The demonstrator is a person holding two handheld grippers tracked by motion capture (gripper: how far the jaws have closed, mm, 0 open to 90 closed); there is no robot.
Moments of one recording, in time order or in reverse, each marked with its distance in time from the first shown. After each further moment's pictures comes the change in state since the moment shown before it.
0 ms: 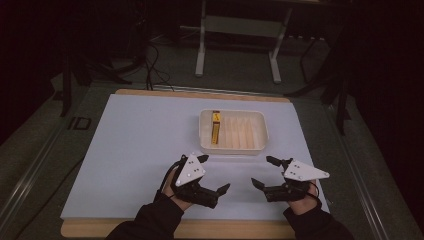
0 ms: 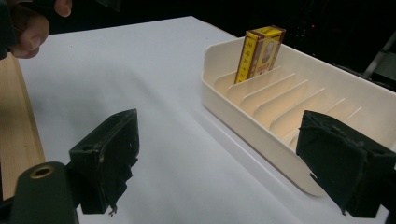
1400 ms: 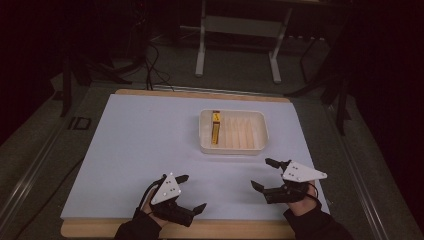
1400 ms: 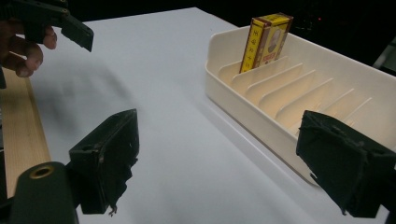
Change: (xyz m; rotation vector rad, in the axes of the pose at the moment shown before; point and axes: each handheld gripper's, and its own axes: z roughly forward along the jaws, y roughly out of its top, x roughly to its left) left arm 0.013 -0.074 -0.028 0.056 -0.041 -0.048; right arm 0.000 -0.007 0.002 0.023 0.016 0.001
